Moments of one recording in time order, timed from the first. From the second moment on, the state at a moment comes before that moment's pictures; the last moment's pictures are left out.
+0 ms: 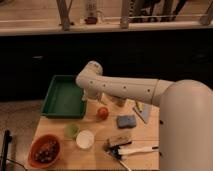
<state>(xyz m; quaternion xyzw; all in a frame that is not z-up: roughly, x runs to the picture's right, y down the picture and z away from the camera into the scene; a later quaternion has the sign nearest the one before) -0.053 0.074 0.823 -0.21 -0.15 -0.58 0.77</state>
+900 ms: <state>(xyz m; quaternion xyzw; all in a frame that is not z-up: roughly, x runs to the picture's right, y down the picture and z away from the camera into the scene) -0.023 0.106 0.852 -0.24 -0.17 -0.54 0.79</state>
